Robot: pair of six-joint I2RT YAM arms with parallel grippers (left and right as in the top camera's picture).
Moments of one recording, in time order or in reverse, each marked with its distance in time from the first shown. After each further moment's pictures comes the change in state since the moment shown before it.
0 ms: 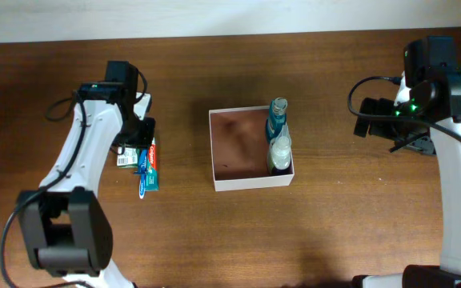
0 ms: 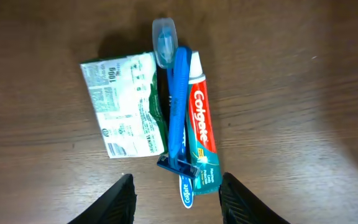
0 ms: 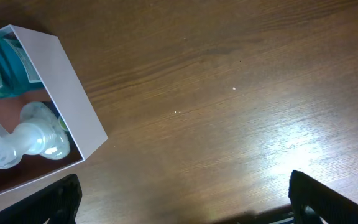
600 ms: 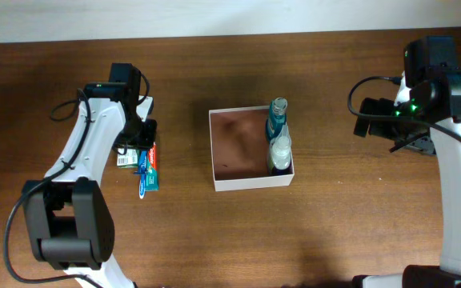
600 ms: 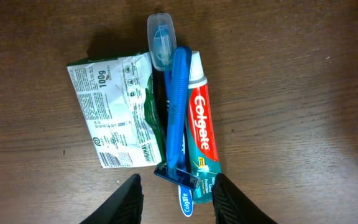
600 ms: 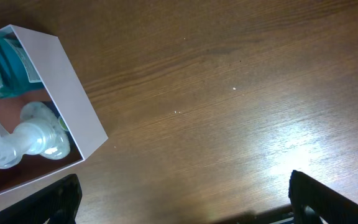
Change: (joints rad) left arm 0.000 0.040 0.000 0.013 0.000 0.000; right arm 0.000 0.000 0.000 0.000 0.000 0.000
